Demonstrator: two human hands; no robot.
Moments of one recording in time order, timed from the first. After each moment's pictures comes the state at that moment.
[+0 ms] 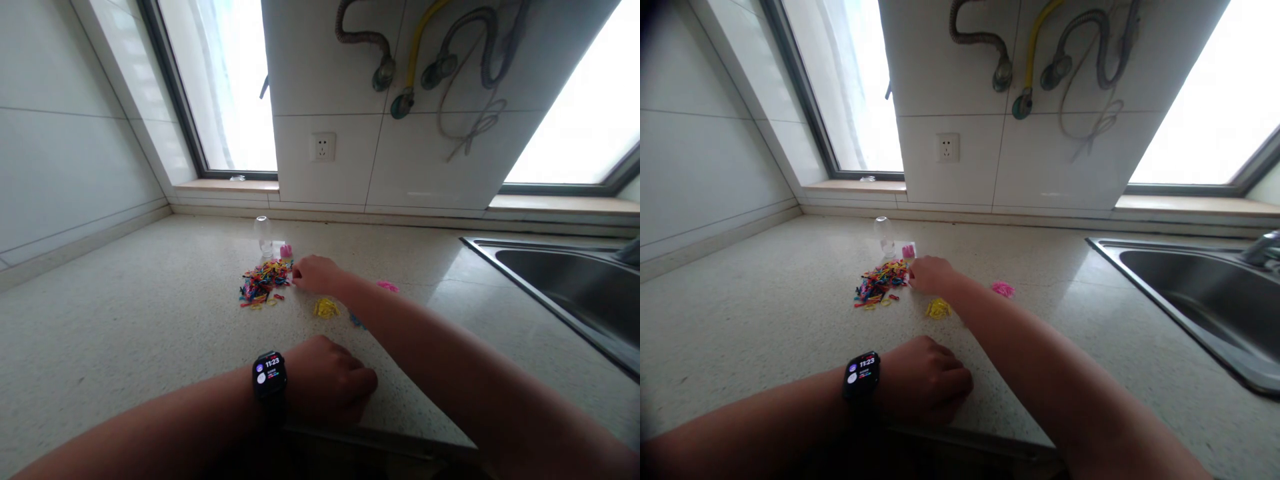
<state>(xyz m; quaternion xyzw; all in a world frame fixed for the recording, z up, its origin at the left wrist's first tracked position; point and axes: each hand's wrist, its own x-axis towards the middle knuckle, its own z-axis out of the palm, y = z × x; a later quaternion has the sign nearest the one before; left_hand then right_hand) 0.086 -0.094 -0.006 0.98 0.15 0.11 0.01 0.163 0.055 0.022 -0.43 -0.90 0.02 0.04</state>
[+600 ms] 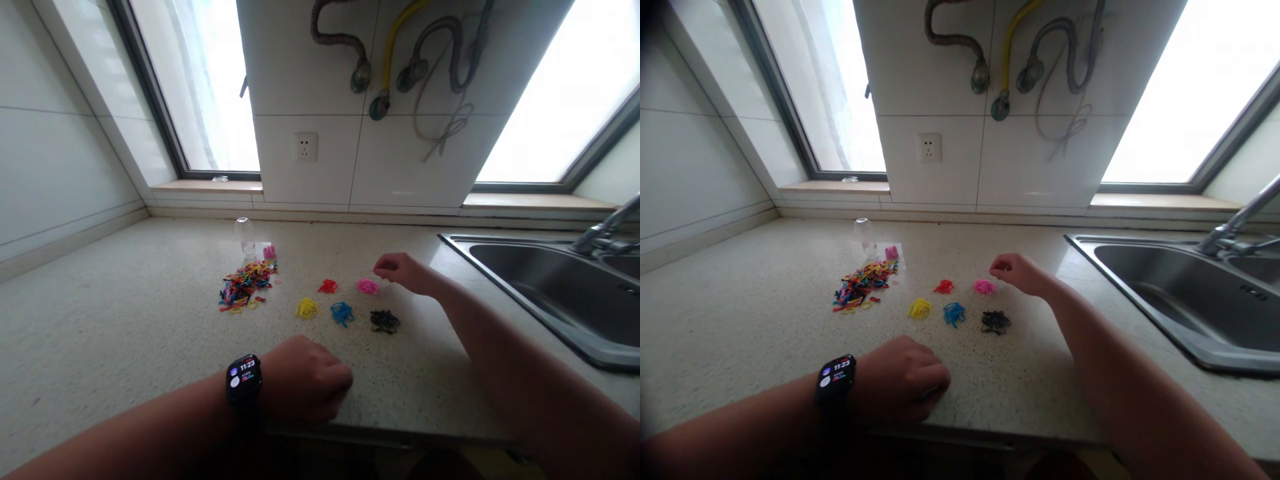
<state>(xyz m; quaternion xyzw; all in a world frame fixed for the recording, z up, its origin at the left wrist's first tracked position) 0.087 -0.095 -0.008 0.98 0.17 0.09 0.02 0.398 0.050 0.010 -0.52 -0.79 0.23 0.23</state>
